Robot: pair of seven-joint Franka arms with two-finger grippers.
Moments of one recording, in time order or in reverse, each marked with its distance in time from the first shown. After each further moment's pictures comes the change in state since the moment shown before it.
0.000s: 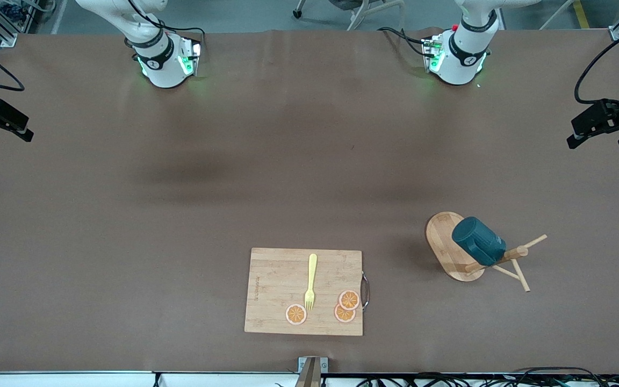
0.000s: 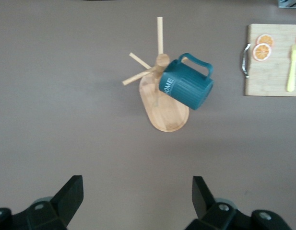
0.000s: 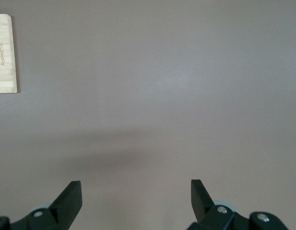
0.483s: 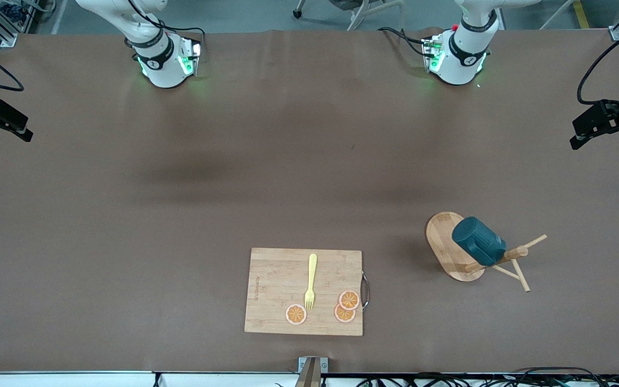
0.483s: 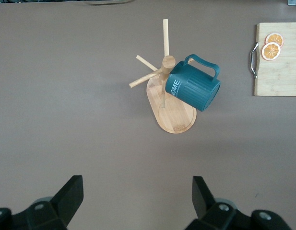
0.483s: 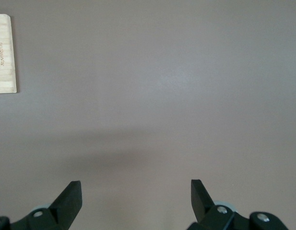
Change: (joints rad) left arm -0.005 0.000 -0.006 0.003 0.022 0.005 0.000; right arm 0.000 0.000 -0.001 0.000 0.000 -0.001 0.000
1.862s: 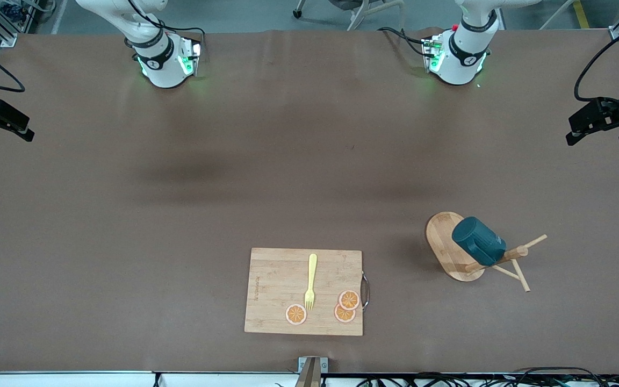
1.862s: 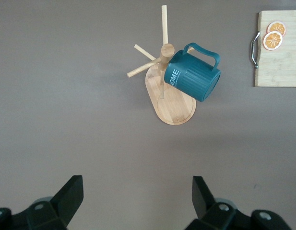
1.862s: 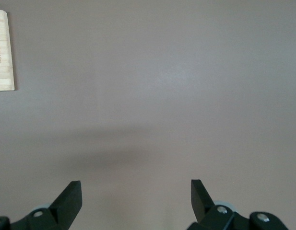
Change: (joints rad) left arm -0.002 0.000 0.000 -0.001 -0.003 -0.040 0.000; right arm -0.001 0.000 -0.003 -0.008 0.000 -0.005 0.000
